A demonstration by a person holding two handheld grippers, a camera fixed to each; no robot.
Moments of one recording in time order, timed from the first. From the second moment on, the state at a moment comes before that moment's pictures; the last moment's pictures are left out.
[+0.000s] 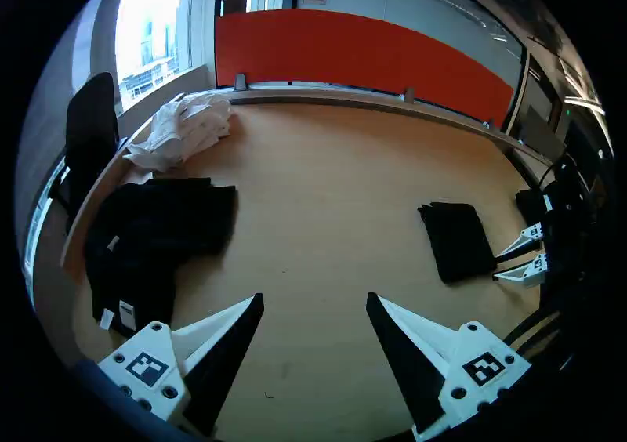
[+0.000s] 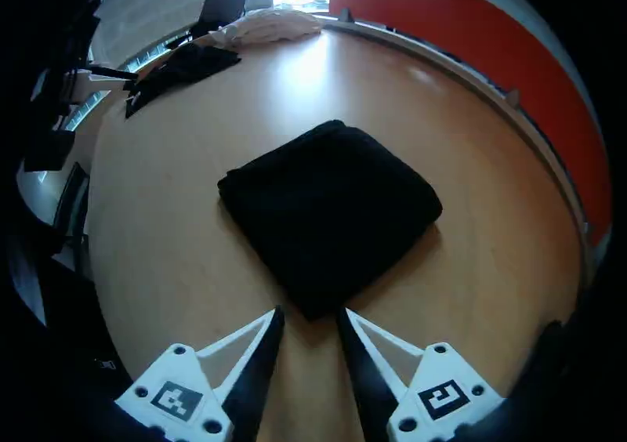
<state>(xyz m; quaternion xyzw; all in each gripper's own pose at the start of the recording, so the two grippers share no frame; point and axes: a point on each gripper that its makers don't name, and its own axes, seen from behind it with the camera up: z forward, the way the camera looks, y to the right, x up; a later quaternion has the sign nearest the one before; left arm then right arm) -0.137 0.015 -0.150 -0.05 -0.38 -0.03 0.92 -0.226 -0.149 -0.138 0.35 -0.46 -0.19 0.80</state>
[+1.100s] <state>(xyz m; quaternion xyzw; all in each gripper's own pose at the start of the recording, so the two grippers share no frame) -0.138 0.011 -0.141 -0.05 -0.38 -0.02 0.92 -0.153 -0.169 -0.089 0.35 -0.38 -0.17 0.84</state>
